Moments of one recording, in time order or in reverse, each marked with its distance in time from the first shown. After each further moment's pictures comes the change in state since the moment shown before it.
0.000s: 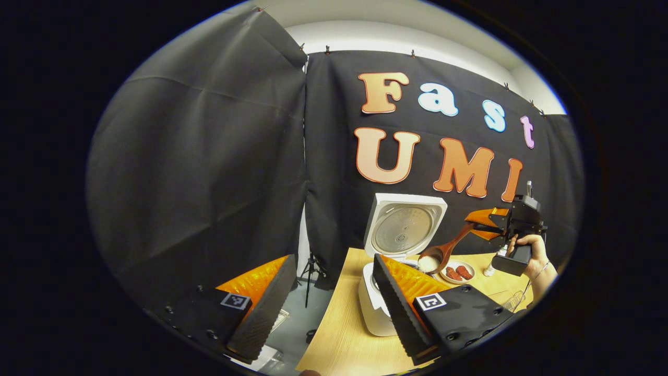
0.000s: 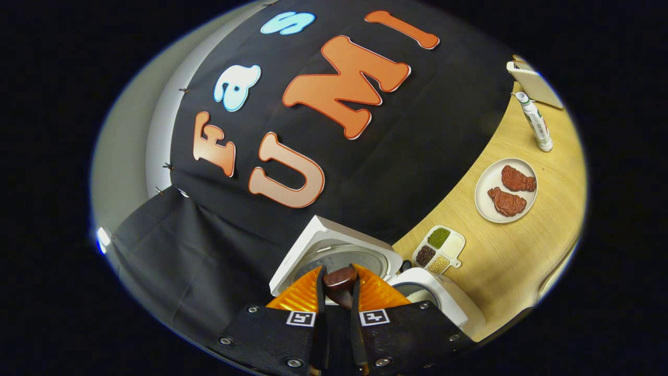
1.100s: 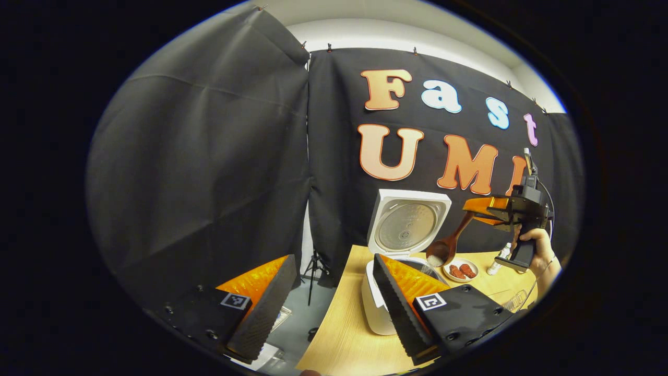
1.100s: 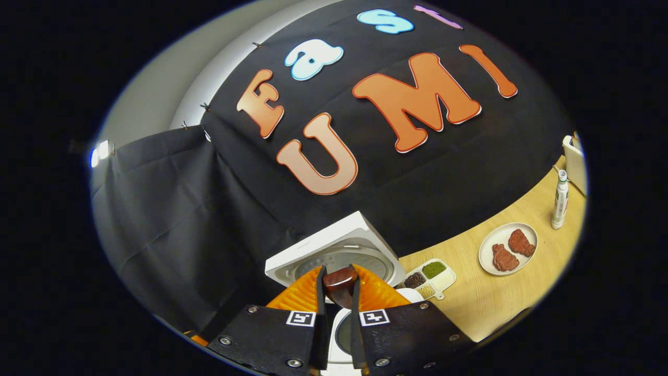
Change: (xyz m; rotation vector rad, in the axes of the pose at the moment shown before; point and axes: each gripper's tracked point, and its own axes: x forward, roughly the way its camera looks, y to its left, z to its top) left arm 0.002 0.001 -0.008 0.007 0.015 0.025; right arm 0.002 0.043 -0.011 -0.414 -0.010 0.045
